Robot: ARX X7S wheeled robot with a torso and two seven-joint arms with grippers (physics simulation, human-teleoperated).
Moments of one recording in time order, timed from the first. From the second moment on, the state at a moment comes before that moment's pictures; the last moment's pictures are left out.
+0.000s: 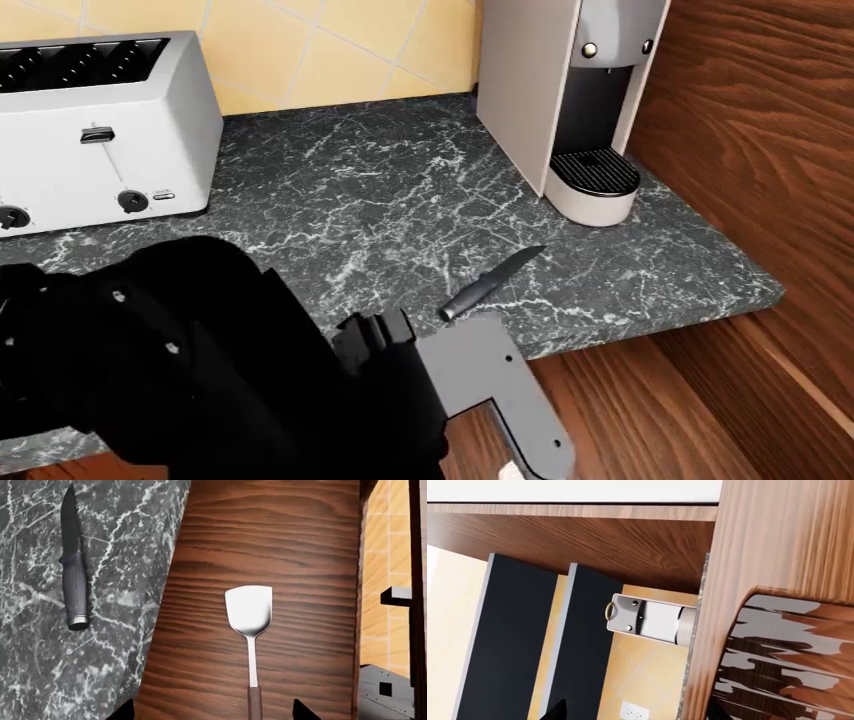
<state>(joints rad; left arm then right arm) -1.59 -0.44 1.31 0.41 -2.18 -1.13 -0.89 -0.71 0.06 0.80 0.08 1.73 0.63 -1.07</state>
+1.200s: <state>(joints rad) -1.81 -0.43 1.19 -0.04 -1.99 -1.08 -0.76 -0.70 0.07 0.78 0.08 1.72 0.62 -1.06</state>
